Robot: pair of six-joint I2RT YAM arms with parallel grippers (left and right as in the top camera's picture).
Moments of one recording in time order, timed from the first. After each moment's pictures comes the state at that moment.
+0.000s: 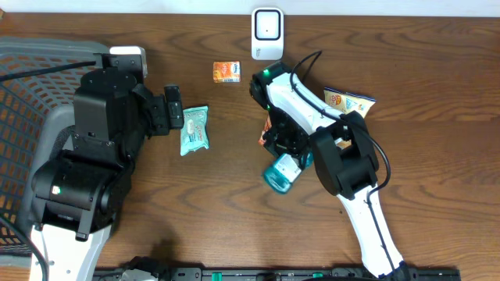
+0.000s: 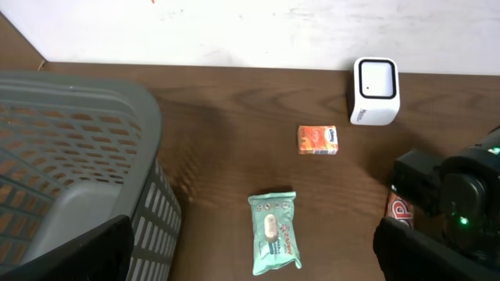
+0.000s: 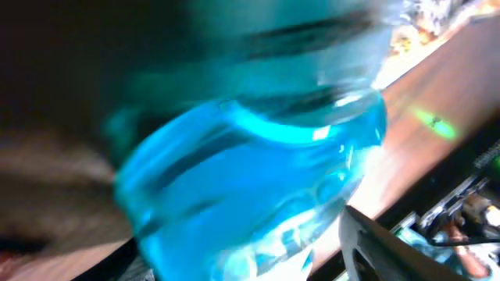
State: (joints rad) left arm -0.26 1.12 1.48 -0.97 -0.24 -0.18; right arm 0.54 2.48 1.99 -1.64 -0.05 1.21
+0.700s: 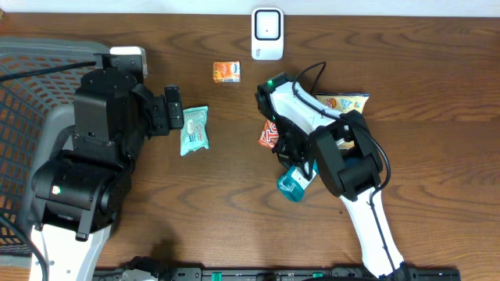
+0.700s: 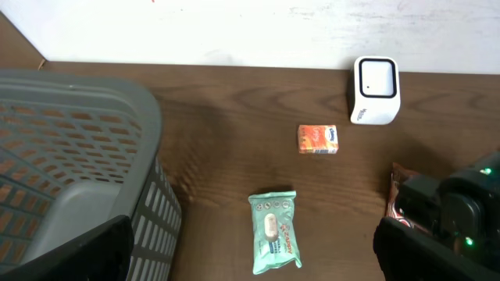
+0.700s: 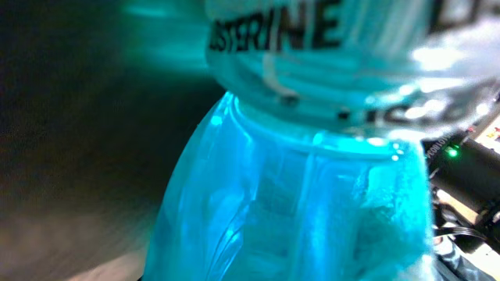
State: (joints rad) left arm -0.26 1.12 1.48 -0.97 -0.24 -0.18; right arm 0.54 2.45 1.86 -1.65 -0.03 1.20
